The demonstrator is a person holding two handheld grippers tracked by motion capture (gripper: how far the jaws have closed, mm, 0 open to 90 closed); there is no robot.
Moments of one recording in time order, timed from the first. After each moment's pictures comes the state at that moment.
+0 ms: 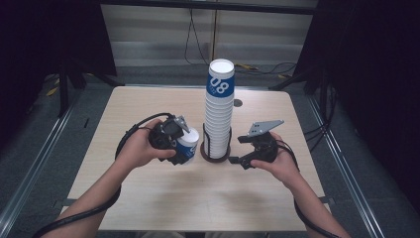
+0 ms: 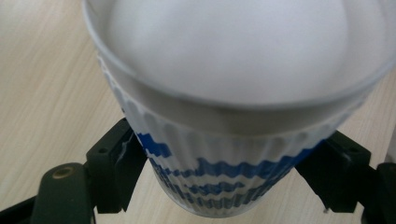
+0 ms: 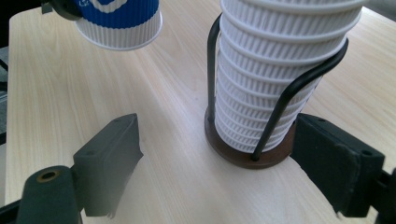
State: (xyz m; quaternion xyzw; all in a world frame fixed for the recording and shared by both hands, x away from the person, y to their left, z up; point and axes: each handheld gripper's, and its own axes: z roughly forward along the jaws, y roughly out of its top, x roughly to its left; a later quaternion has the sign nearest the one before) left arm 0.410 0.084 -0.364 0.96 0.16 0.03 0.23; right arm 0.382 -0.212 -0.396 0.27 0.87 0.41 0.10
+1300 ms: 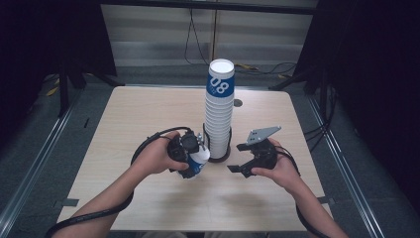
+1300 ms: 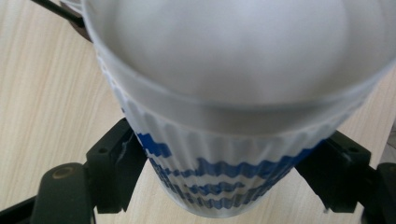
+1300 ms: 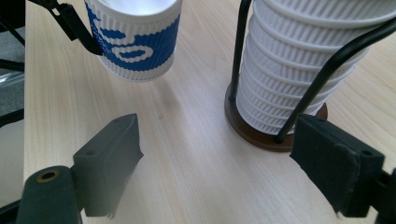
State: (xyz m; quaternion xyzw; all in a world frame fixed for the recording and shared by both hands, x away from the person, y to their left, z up) left arm 0.401 0.042 -0.395 0.98 0.10 0.00 0.14; right arm 0.371 -0.211 -0.407 0.25 0.88 0.40 0.08
